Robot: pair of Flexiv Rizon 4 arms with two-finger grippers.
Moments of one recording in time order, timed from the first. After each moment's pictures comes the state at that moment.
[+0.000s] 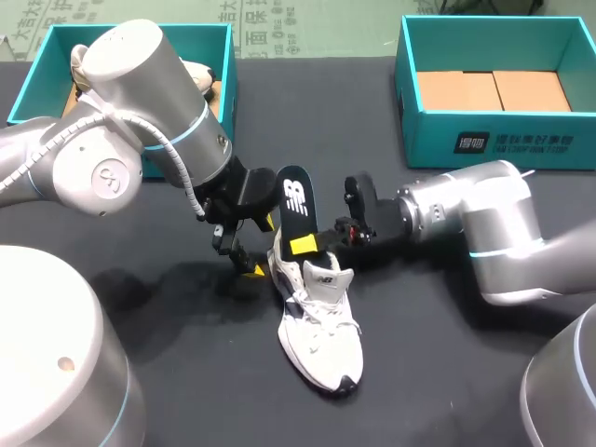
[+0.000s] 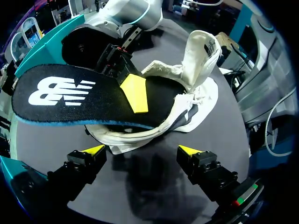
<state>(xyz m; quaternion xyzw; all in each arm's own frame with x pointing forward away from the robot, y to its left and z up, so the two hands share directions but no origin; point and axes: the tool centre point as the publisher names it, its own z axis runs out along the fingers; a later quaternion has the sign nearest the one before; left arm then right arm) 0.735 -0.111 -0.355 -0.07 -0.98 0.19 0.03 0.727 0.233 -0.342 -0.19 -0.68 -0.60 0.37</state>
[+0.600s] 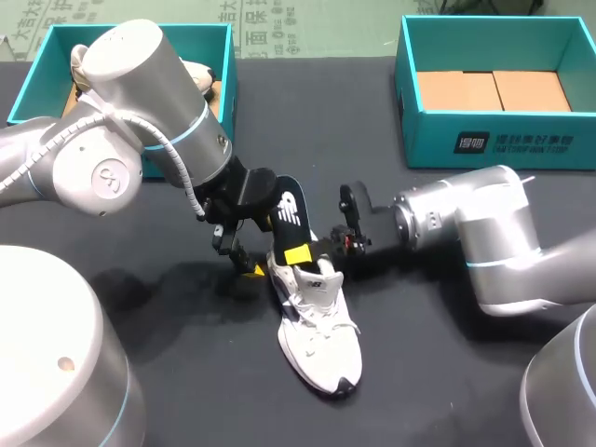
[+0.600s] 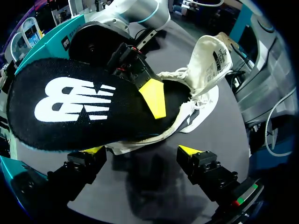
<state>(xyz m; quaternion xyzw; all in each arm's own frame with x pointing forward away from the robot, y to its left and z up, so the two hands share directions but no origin) 0.735 -0.111 -0.355 -0.07 -0.98 0.19 0.03 0.713 0.243 -0.340 -0.19 -0.69 -0.60 0.36</state>
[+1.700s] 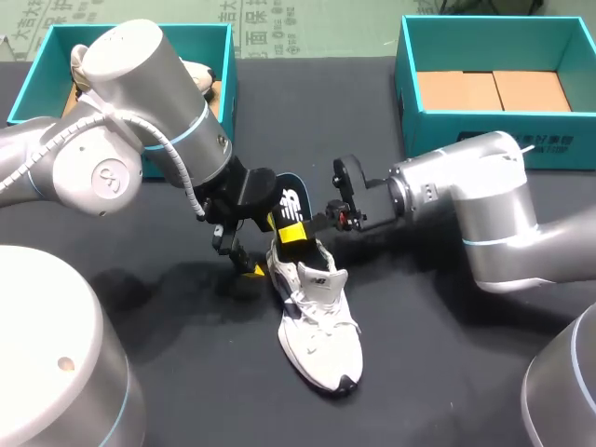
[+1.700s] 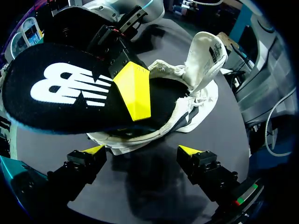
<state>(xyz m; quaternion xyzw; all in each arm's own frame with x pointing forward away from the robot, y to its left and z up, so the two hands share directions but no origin) 0.735 -0.111 -0.355 -0.07 -0.98 0.19 0.03 0.736 0.248 -0.314 -0.17 -0.72 -0.59 0.34</state>
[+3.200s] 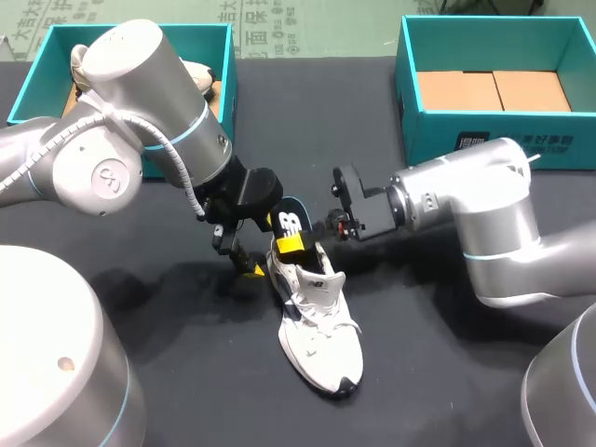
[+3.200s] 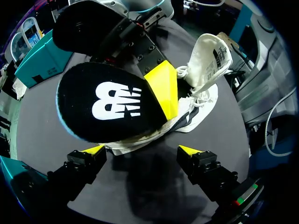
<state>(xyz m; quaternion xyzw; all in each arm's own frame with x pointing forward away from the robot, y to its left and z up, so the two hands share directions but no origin) 0.735 -0.111 -0.355 -0.07 -0.98 0.19 0.03 0.720 0.252 -0.316 -0.19 -0.73 -0.57 0.32</state>
